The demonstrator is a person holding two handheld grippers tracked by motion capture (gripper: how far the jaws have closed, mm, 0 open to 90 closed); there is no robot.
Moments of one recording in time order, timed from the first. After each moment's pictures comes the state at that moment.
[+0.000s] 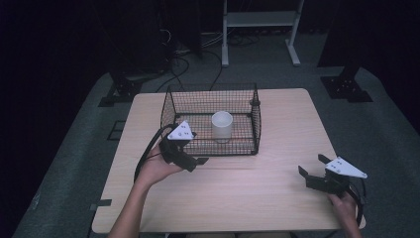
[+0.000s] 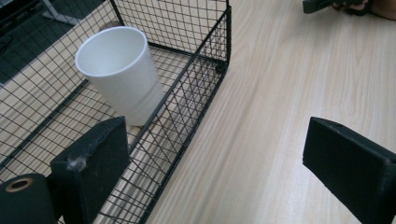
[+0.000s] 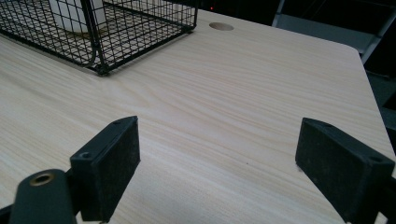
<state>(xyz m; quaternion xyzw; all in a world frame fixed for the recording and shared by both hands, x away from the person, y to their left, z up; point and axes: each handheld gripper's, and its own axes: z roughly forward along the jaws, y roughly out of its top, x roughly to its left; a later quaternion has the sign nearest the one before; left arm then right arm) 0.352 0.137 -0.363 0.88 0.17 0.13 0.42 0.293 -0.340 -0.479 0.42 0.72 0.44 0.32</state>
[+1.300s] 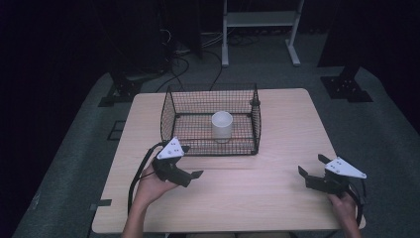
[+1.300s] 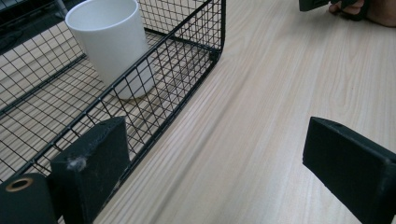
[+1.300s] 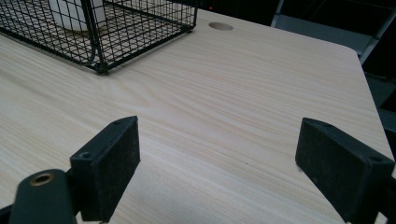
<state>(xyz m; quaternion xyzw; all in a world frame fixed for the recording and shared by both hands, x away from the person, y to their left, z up) 0.319 0.159 -0.398 0.85 0.21 0.14 0.46 0.293 -0.339 -0.479 0.42 0.72 0.44 0.33</state>
